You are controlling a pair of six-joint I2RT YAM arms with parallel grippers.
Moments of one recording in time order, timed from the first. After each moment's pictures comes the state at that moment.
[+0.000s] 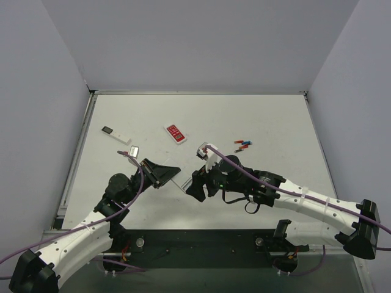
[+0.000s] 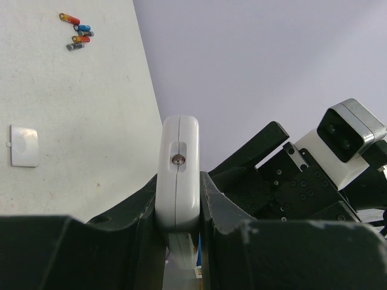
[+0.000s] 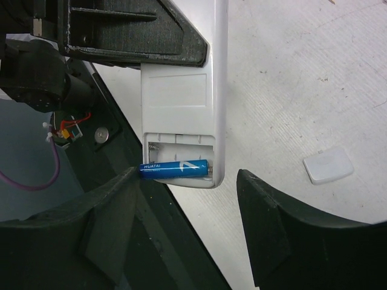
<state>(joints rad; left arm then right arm) -0.61 0.67 0.22 0.50 0.24 -1.33 1.08 1.10 0.87 -0.27 -0.06 0.35</state>
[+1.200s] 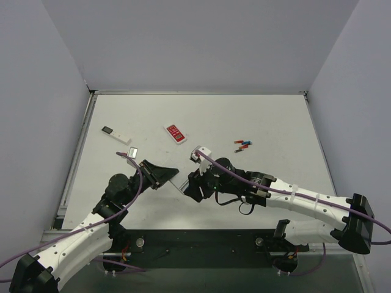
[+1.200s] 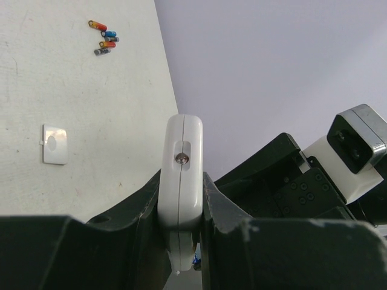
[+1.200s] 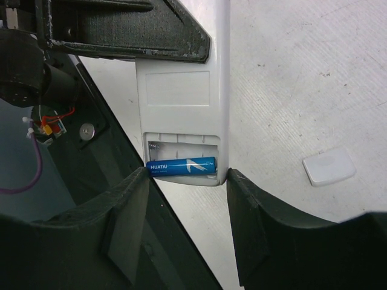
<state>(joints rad) -0.60 0.63 0.22 0.41 0.21 -1.28 1.09 1.16 0.86 -0.23 -0.03 0.33</state>
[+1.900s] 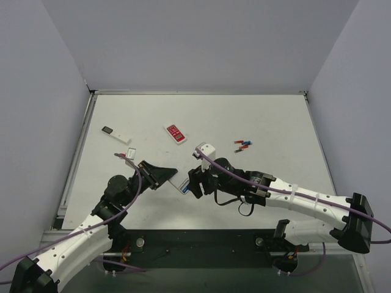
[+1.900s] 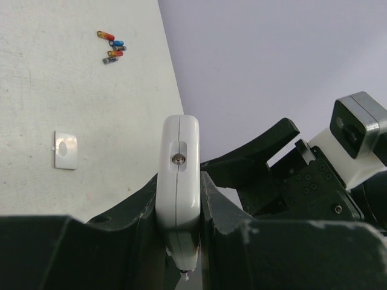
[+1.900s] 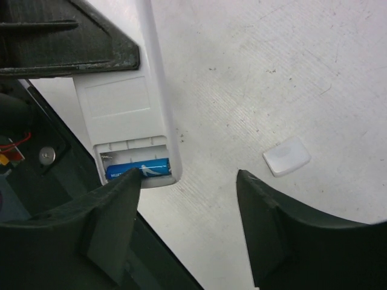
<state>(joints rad) -0.60 0.61 0.21 0.38 0.18 -1.24 1.12 1.19 0.88 -0.27 0.16 0.35</state>
